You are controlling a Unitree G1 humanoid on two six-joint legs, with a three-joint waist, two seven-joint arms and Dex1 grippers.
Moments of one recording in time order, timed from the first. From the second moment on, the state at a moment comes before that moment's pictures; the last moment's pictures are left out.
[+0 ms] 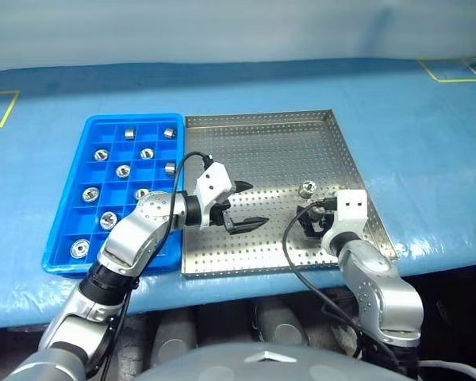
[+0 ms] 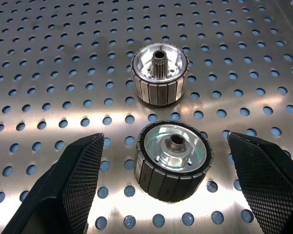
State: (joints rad) left arm -0.36 0.43 -0.34 -0.28 -0.36 0.58 -0.79; right arm 0.08 -0.08 -0.12 -0.54 0.12 0.92 0.13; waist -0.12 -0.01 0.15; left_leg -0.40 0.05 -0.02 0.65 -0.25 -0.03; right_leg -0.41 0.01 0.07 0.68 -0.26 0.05
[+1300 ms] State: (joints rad) left arm -0.02 0.53 0.03 -0.61 -0.43 0.72 -0.60; right arm -0.40 -0.10 0.20 -0.40 0.14 0.87 0.21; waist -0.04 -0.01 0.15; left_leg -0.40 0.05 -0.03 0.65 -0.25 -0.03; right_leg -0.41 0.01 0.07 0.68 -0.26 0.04
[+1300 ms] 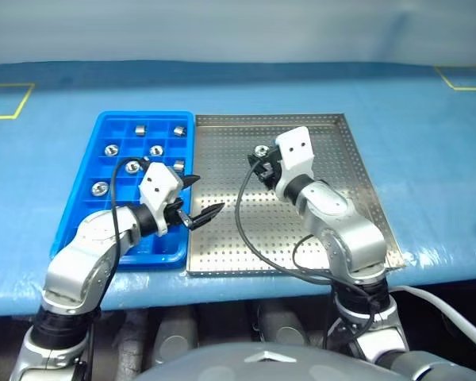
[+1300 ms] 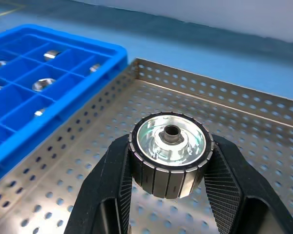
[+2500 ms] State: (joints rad) left arm 0.31 0.52 0.26 -0.90 -0.60 0.78 -0.42; right arm -0.39 -0.03 0.47 -0.18 0.16 0.76 0.37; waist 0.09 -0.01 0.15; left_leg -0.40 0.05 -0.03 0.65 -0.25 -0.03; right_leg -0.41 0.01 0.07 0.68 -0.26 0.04
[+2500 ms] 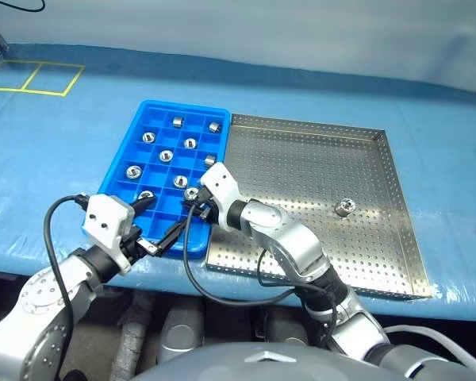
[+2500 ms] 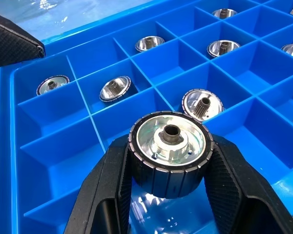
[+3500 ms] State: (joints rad) left arm -0.04 0.58 0.02 -0.68 -0.58 0.75 -0.54; right arm -0.26 -0.12 0.24 -0.45 0.13 0.82 0.25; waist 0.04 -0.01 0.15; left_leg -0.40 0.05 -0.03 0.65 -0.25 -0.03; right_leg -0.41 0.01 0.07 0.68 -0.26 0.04
